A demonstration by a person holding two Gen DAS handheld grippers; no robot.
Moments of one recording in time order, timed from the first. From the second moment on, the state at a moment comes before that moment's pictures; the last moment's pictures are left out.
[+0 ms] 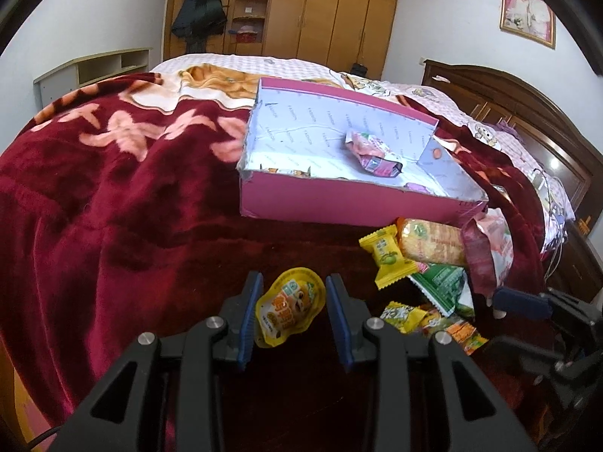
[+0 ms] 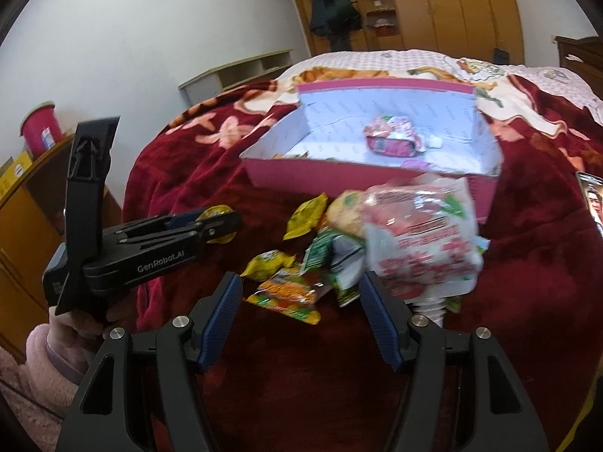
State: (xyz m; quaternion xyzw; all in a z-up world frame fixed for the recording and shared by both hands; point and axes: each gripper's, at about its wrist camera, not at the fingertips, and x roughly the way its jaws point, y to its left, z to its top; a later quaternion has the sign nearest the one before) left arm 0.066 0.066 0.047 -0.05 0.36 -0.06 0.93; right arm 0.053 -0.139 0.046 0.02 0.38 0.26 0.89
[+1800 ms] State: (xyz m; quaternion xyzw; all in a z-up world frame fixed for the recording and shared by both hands) left arm 0.056 0.063 0.050 -0.05 0.34 -0.07 0.94; right arm 0.051 -0.132 0.021 0.05 0.39 0.27 0.88
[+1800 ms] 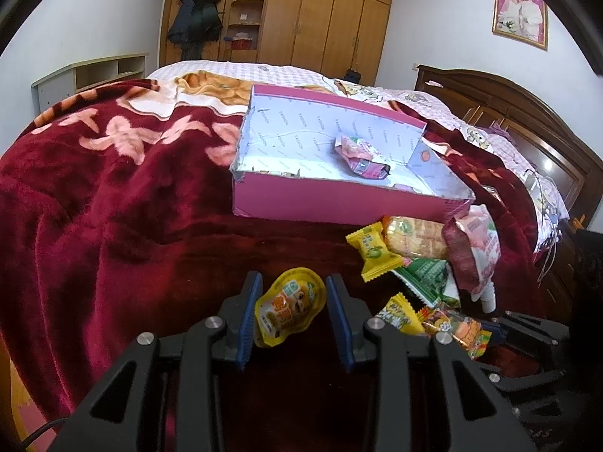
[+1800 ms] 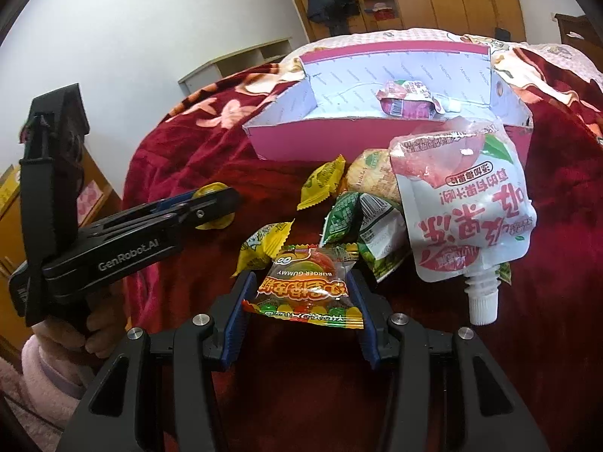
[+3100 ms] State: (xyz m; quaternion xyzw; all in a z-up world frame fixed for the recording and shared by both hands) left arm 0.048 0.039 0.083 -0.04 0.31 -0.10 0.94; right arm 0.041 -0.160 0.066 0.06 0.32 0.26 0.91
